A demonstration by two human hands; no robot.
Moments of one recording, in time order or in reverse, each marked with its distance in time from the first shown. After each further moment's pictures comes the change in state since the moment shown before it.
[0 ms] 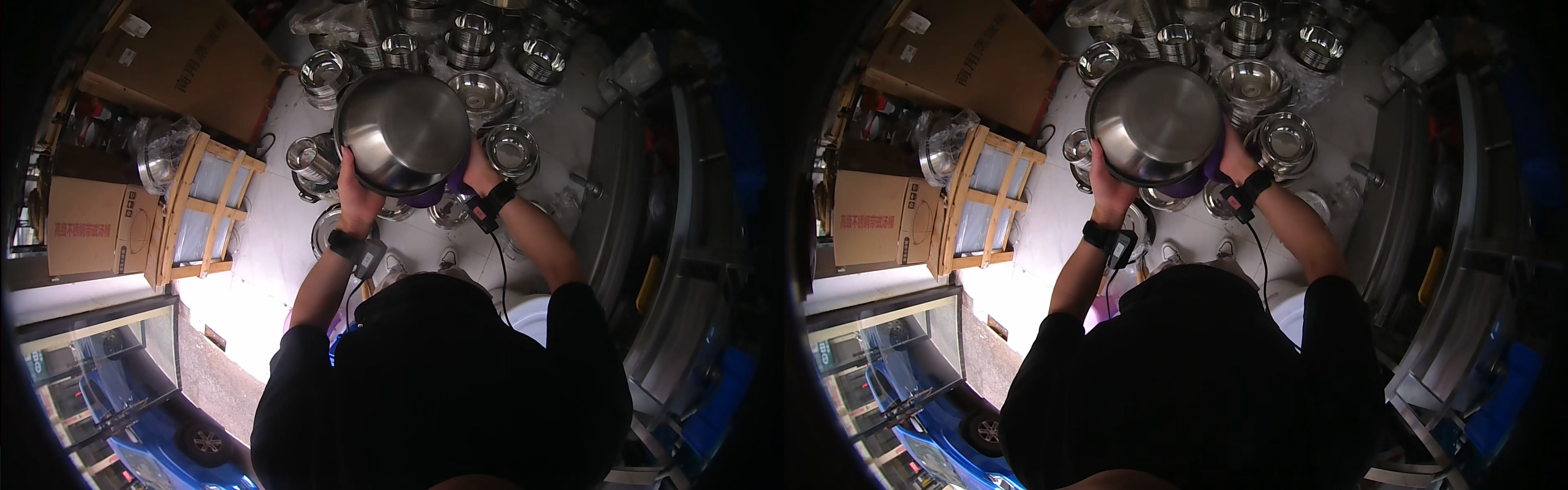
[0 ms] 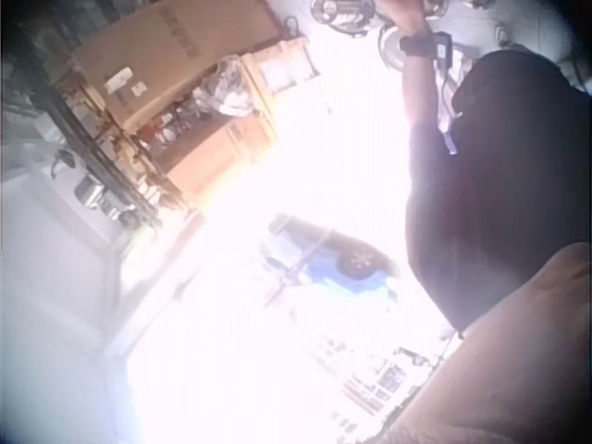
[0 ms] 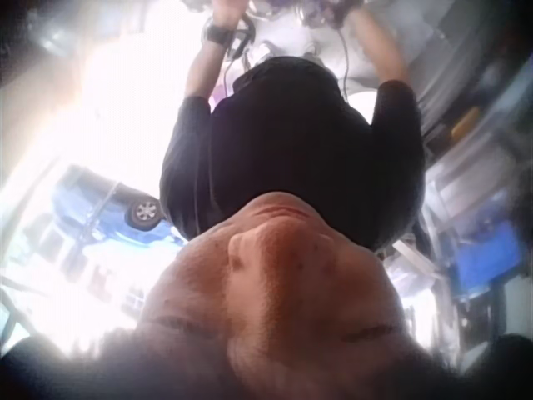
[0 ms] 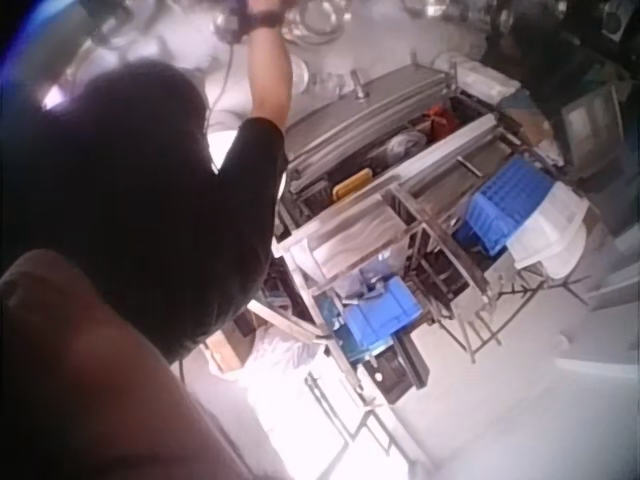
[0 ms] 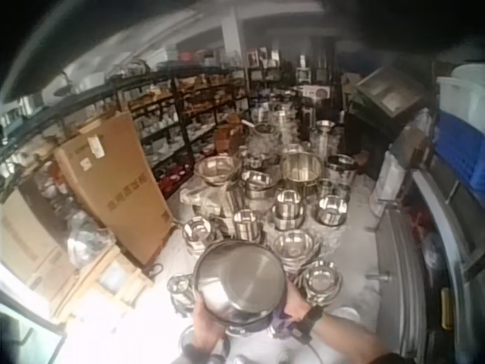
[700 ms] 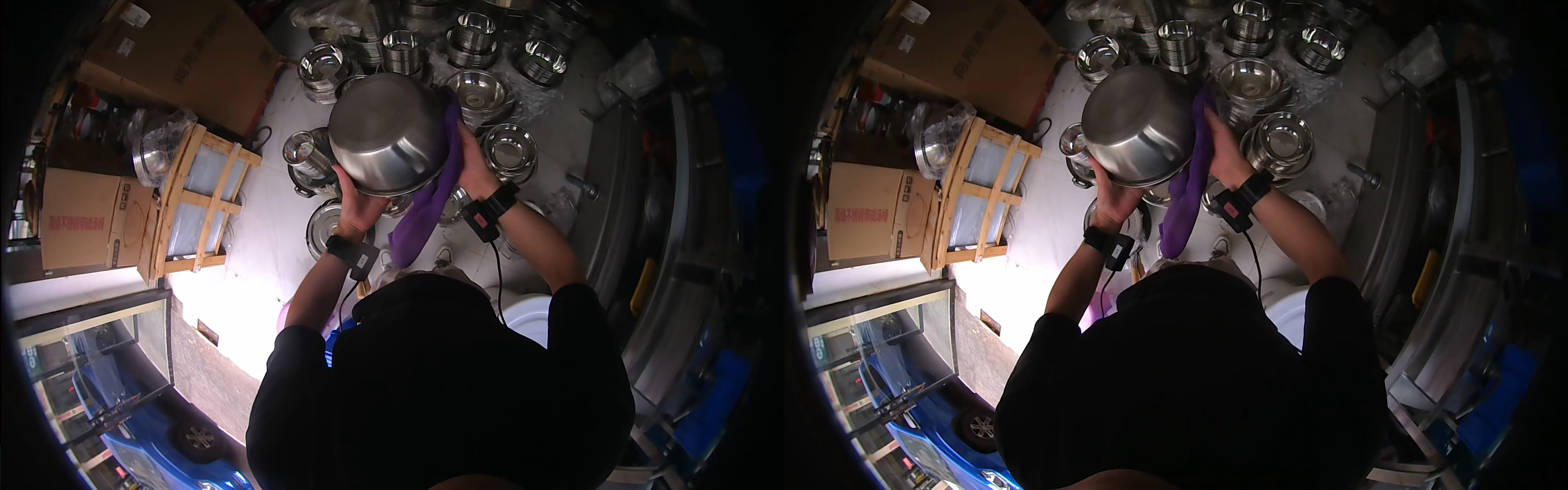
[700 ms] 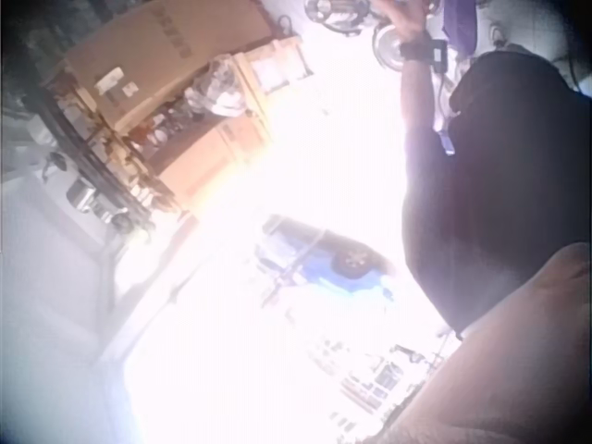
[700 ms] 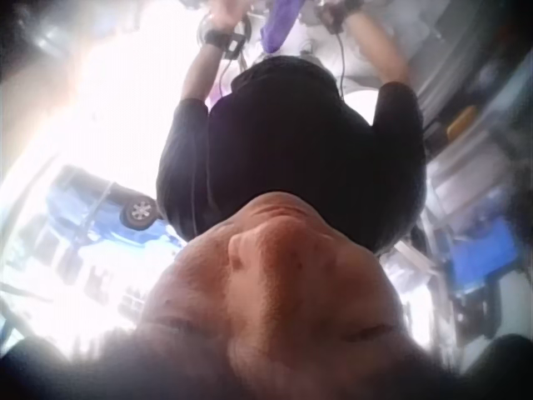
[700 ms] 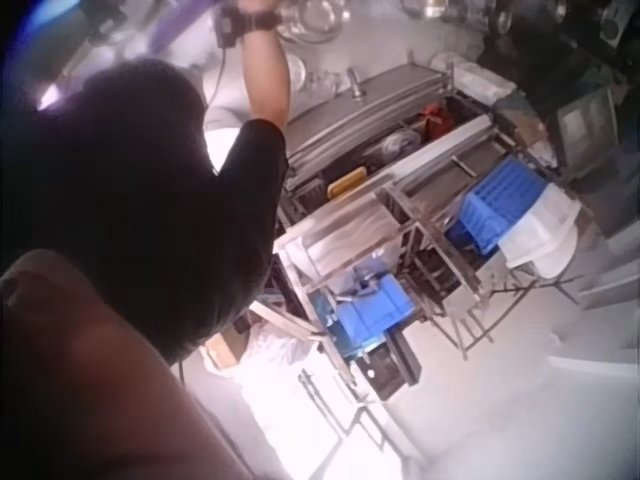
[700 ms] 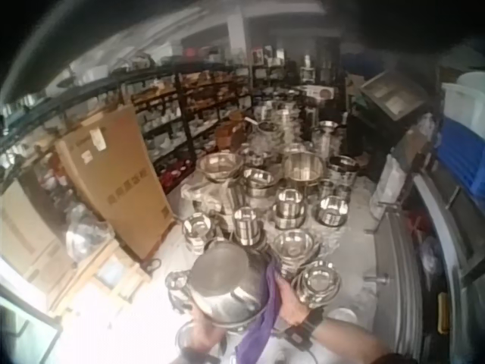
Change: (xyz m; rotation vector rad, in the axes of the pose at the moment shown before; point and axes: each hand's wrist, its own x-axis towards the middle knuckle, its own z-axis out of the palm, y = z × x) left_hand -0.016 -0.008 -0.060 -0.065 0.001 -0.201; right_hand -0.039 -0.001 0.069 0.066 -0.089 0.016
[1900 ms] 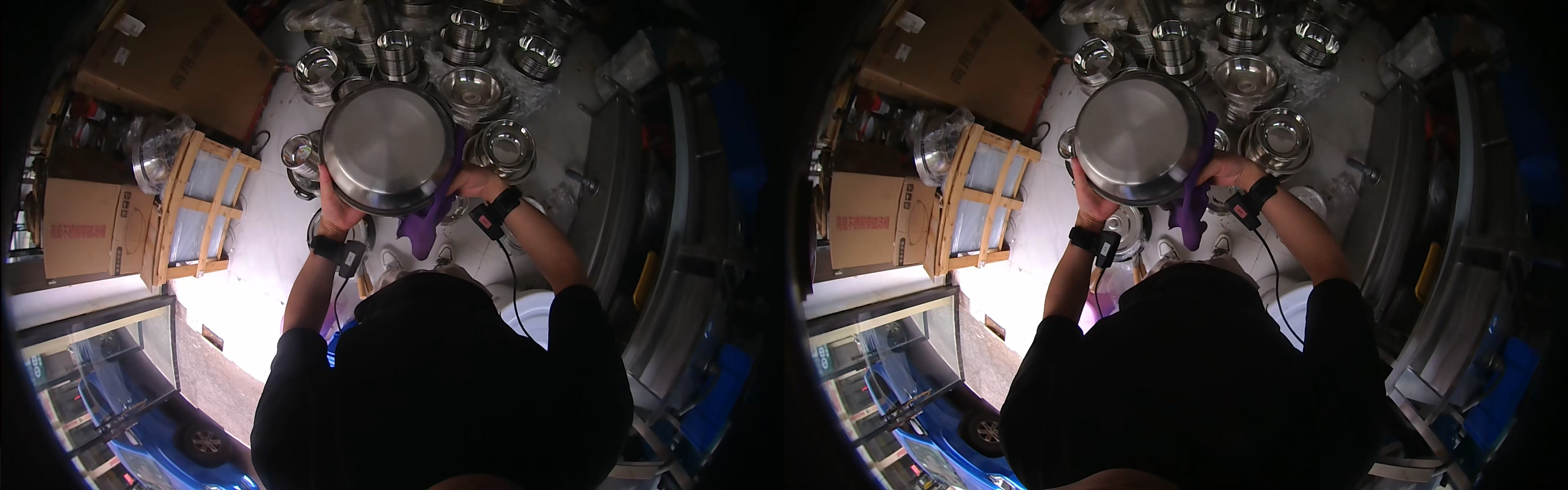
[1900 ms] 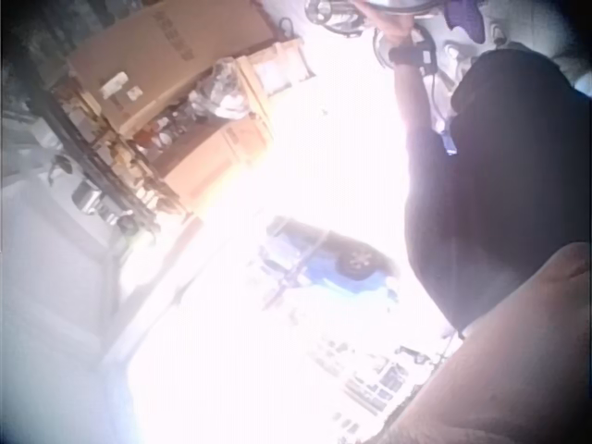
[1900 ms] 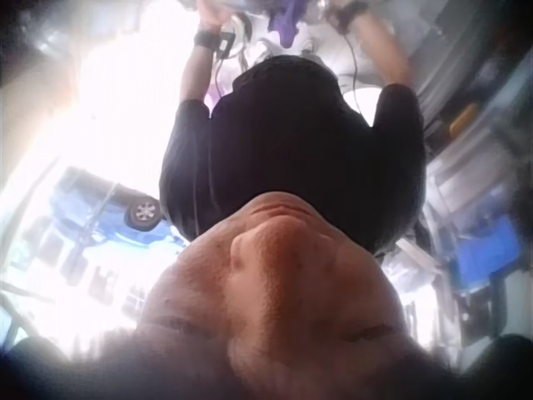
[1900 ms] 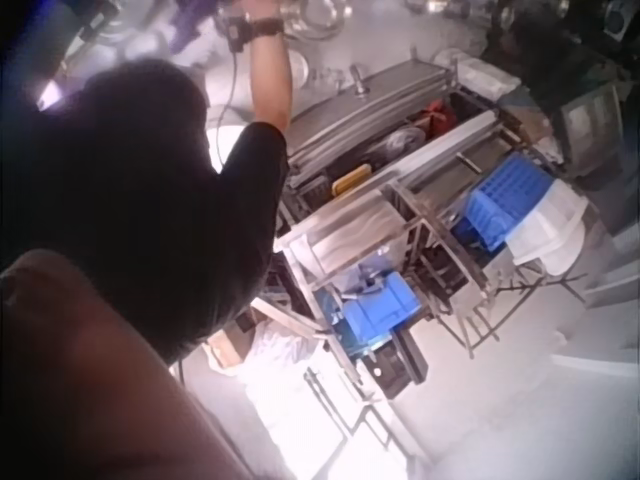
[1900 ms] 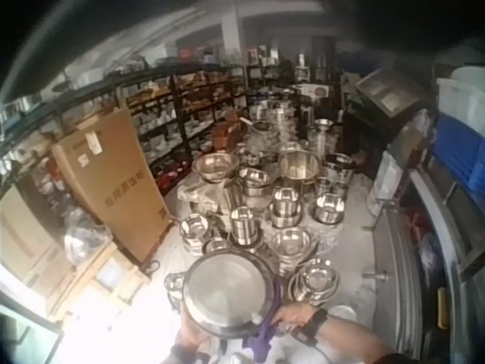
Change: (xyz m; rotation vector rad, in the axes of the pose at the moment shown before) left_hand -0.016 0.026 0.015 0.082 0.071 0.053; right_hand -0.016 -0.008 -0.065 -0.436 -0.467 0.400
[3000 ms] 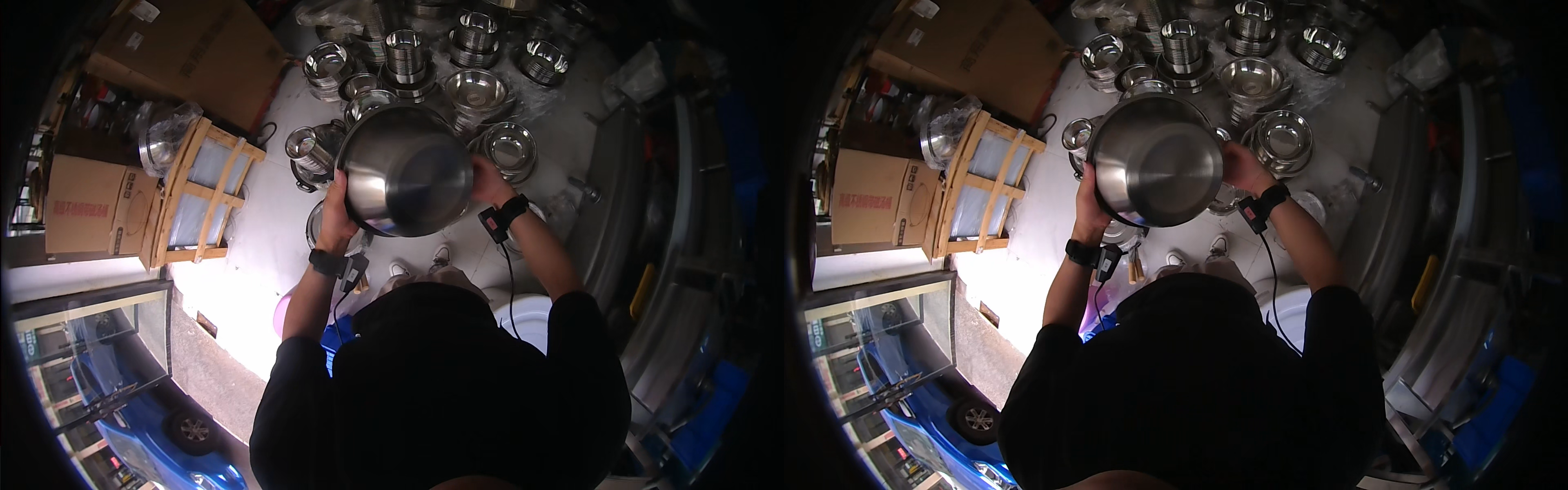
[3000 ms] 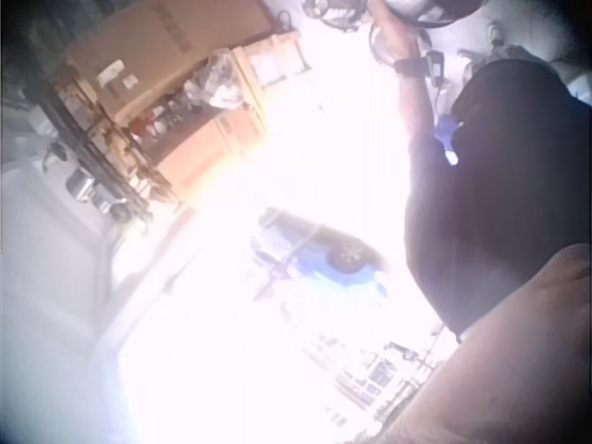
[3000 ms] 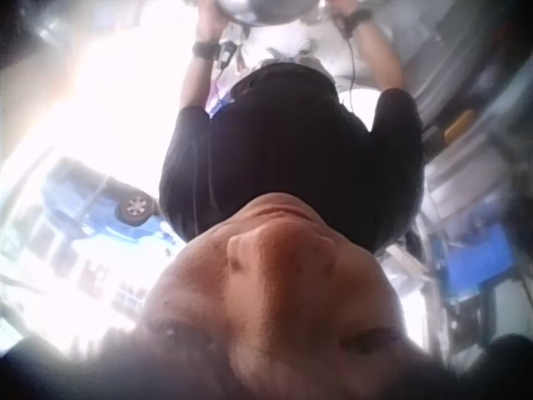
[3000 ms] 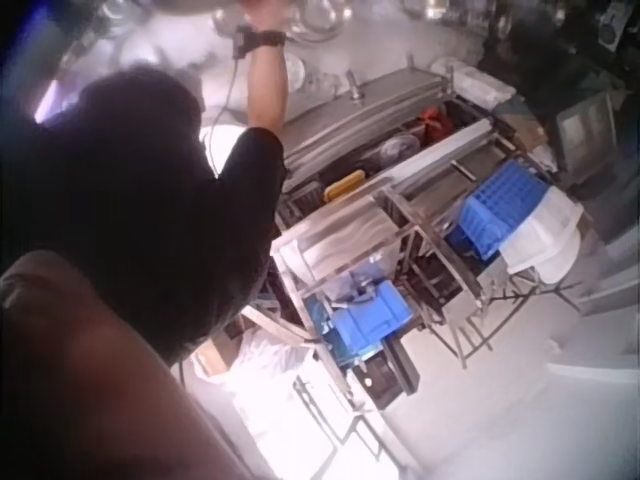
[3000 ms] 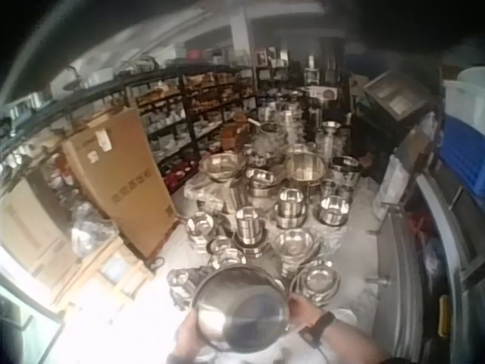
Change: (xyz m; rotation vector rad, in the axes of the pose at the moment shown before) left_hand -0.039 -0.025 0.018 0.261 0.050 0.163; right_hand -0.040 0.021 -0.044 0.430 0.101 -0.077
